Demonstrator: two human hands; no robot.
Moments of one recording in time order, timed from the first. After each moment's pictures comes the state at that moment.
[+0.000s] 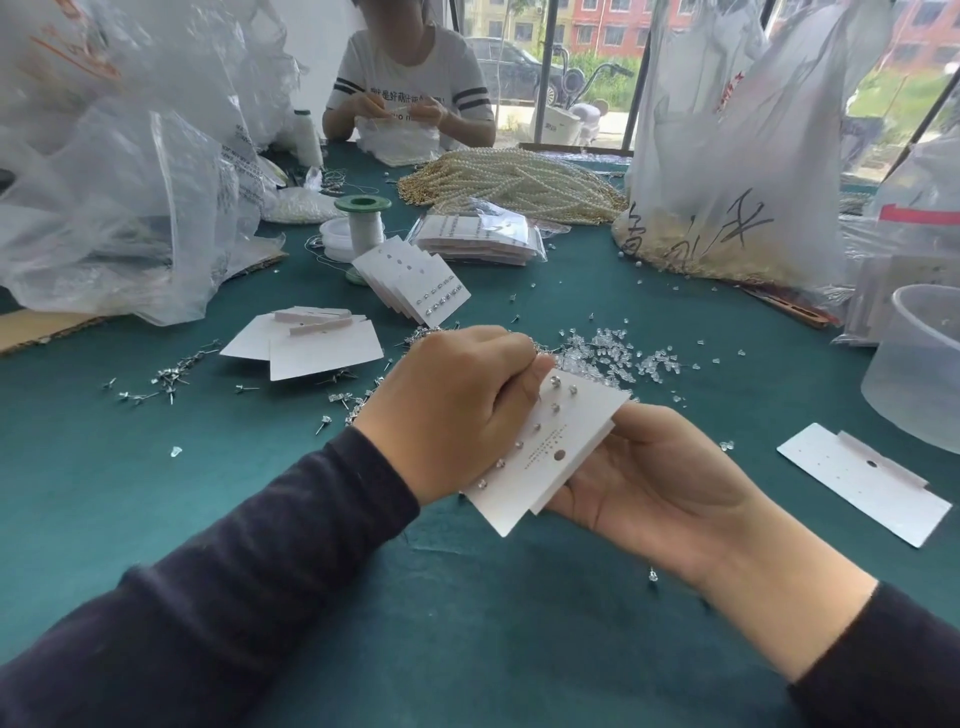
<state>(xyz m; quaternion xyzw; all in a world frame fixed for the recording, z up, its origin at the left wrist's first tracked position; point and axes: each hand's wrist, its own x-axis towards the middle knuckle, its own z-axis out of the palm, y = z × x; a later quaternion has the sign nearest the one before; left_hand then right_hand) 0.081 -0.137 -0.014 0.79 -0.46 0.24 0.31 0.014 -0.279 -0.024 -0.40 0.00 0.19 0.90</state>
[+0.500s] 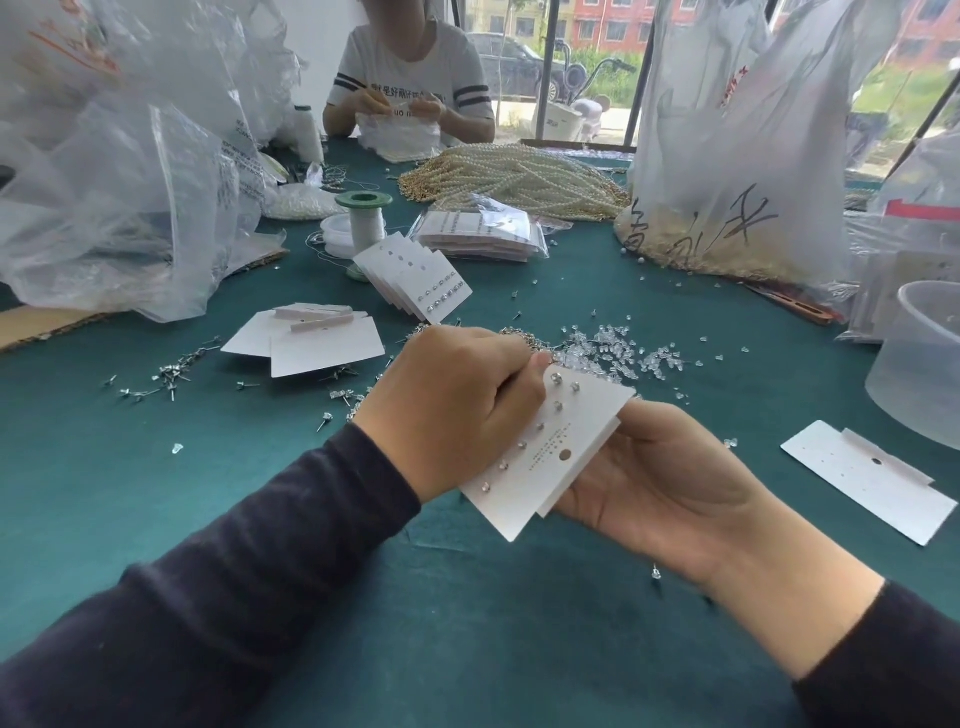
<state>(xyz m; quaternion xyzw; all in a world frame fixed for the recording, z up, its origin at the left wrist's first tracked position) 0.080 -0.136 -0.014 0.80 -0.45 0.26 0.31 0.013 -0.281 -0.025 -0.37 -0.02 0.19 0.91</state>
